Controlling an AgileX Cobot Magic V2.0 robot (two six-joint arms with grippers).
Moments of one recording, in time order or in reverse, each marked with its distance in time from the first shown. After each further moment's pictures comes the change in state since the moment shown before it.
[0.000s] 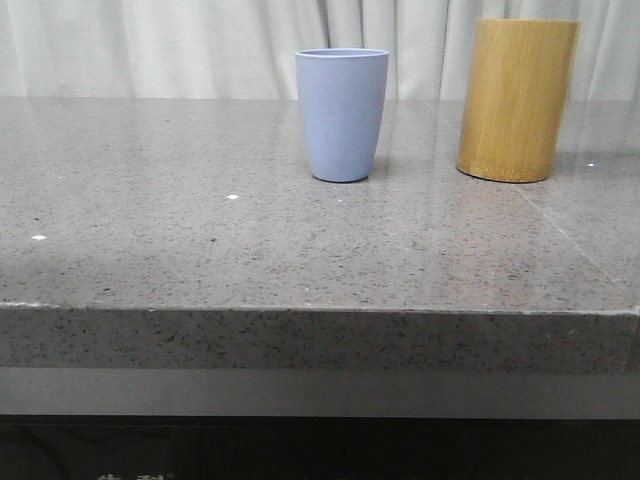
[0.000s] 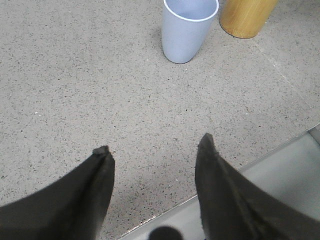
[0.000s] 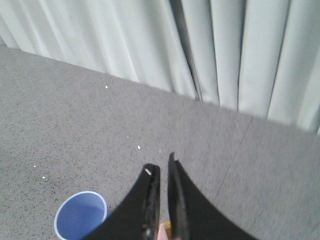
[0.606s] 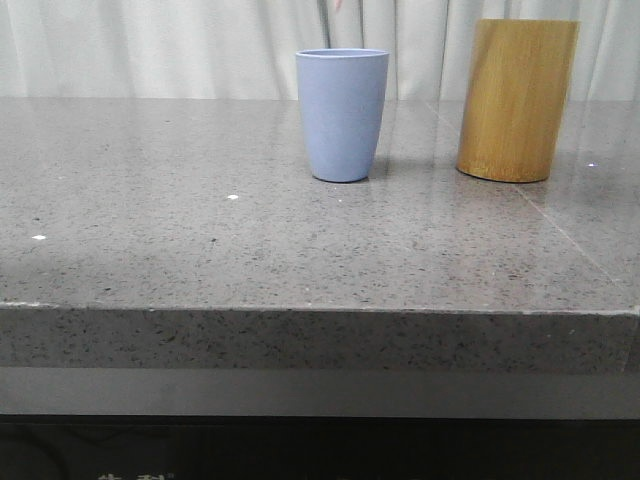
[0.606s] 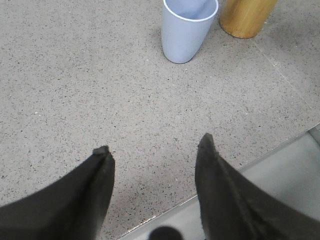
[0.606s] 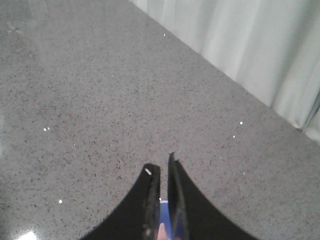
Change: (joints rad) left arm 0.000 0.000 0.000 0.000 0.000 0.000; right arm 0.492 0.135 -0.068 -0.273 -0.073 -0.002
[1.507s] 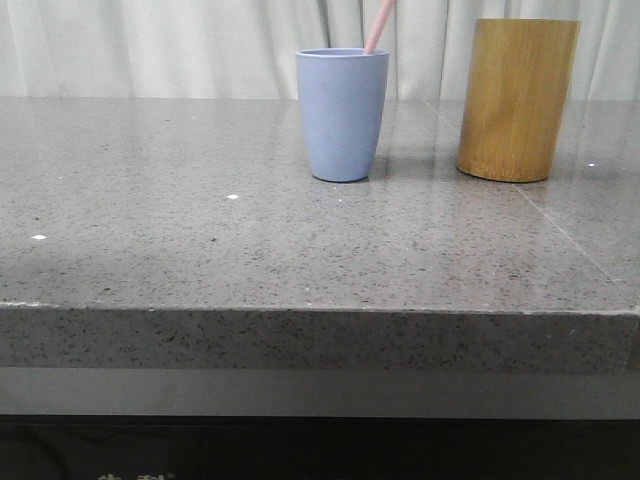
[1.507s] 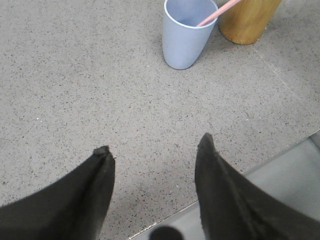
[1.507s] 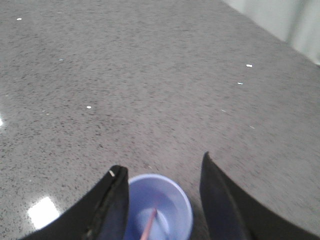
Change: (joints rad) left arm 0.000 0.000 0.000 0.000 -0.023 0.000; right arm -0.002 0.131 0.006 -0.087 -0.003 0.097
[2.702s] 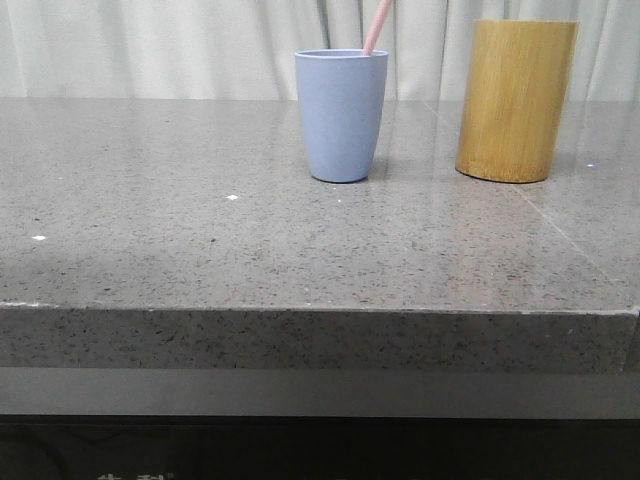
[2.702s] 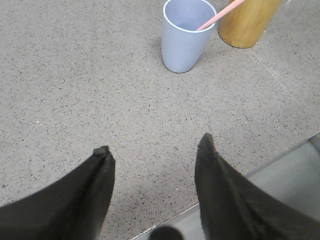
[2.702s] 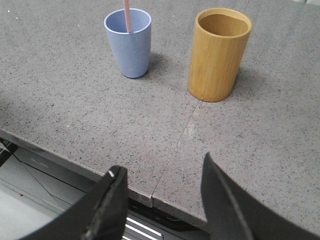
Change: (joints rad) left arm 0.000 0.000 0.000 0.000 -0.007 0.000; right arm -0.002 -1.328 1.131 -0.336 -0.017 0.486
